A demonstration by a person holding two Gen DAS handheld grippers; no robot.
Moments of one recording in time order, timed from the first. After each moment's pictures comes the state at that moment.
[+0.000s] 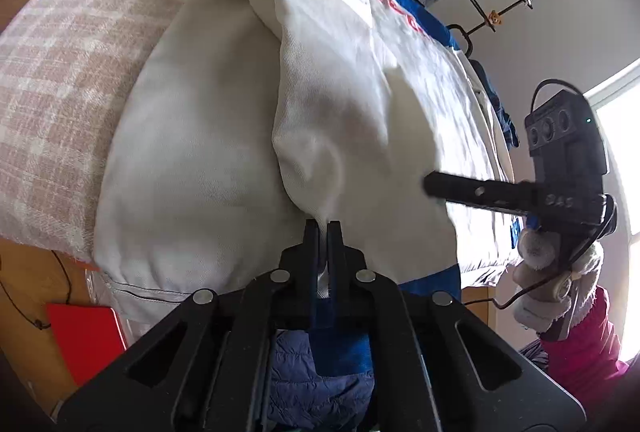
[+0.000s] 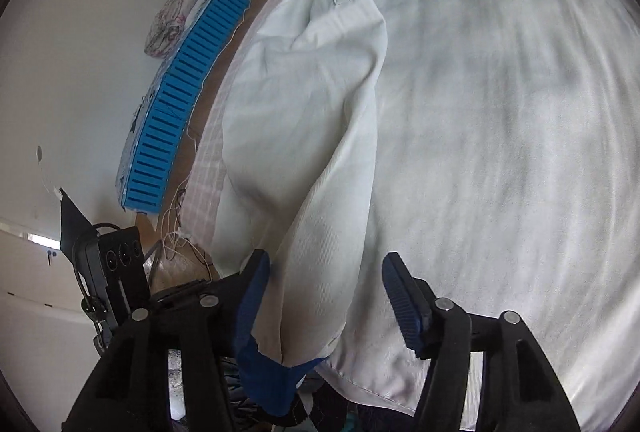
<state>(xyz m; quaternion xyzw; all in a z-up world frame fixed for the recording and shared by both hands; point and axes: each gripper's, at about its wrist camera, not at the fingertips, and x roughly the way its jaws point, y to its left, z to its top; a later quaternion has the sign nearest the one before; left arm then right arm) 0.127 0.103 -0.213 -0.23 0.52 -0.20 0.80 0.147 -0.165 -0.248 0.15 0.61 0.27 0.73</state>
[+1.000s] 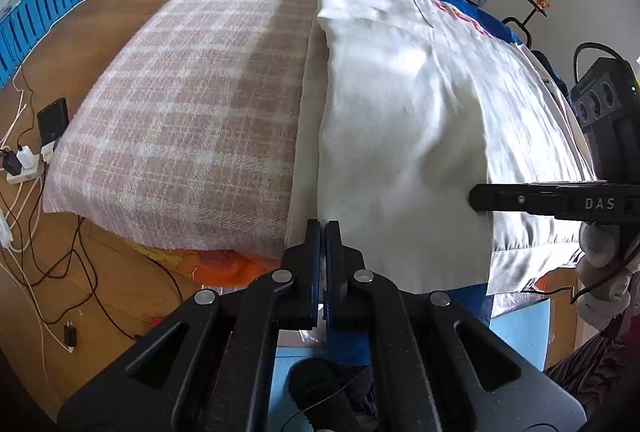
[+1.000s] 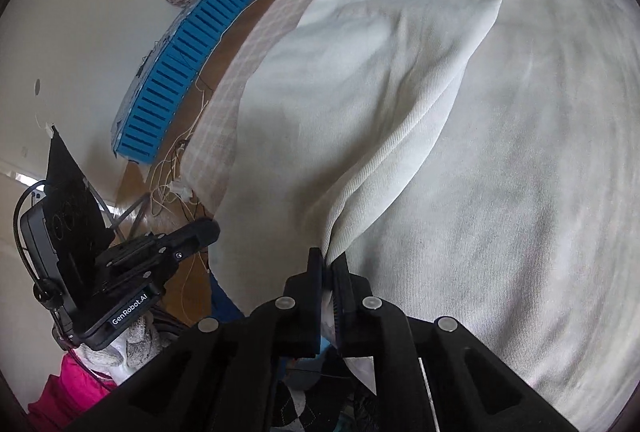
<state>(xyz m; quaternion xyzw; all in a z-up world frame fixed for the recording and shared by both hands) 0.098 0.158 -0.218 -0.11 0.51 -0.08 0.85 0.120 -0.084 -0.257 0.08 0.60 0.30 0.73</state>
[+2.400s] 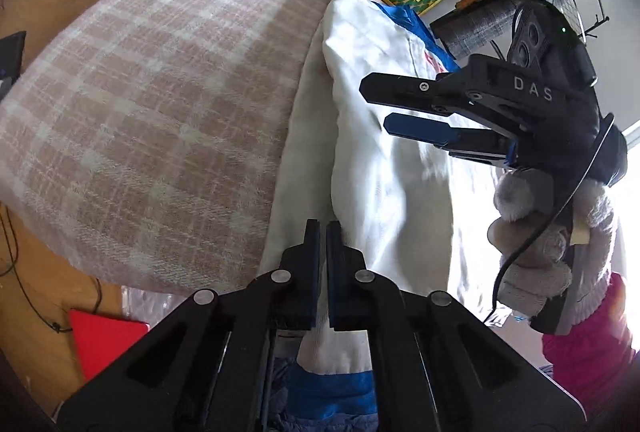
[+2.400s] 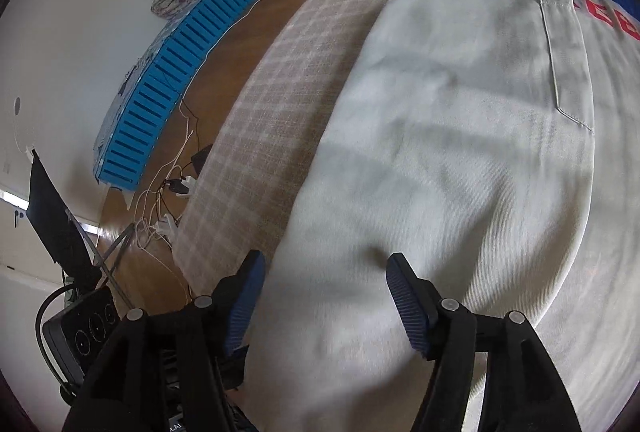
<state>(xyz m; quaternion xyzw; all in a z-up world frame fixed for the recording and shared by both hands) 0.139 0.191 -0.221 -0.28 0.49 -0.13 0.82 0.210 0.004 -0.235 0.06 0.59 0.26 0.76</state>
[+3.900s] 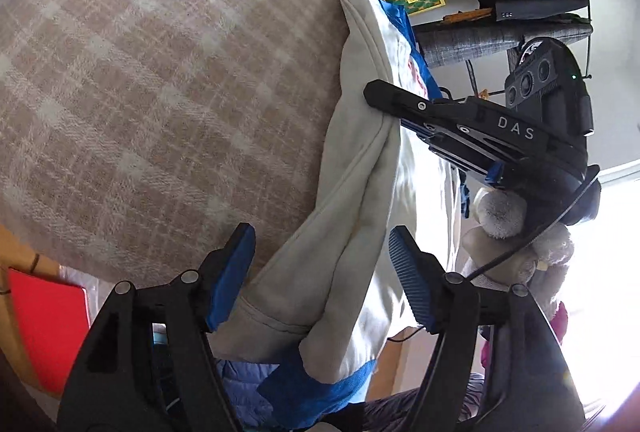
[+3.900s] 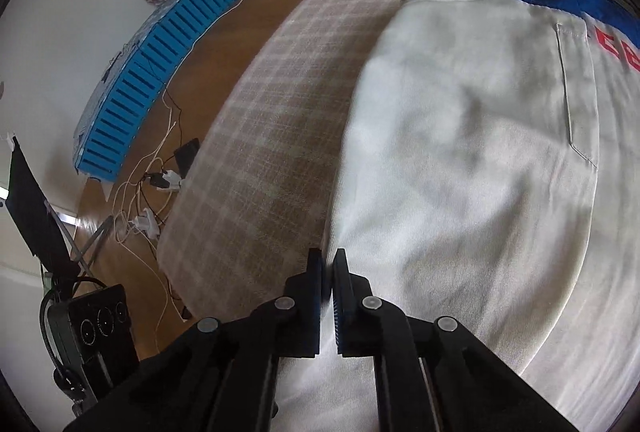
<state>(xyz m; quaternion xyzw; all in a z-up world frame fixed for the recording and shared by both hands) 0.142 0.216 -0.247 -0.42 0.51 -0.21 0.73 0.218 0.015 -0.231 0.03 0.59 0.25 0.76</state>
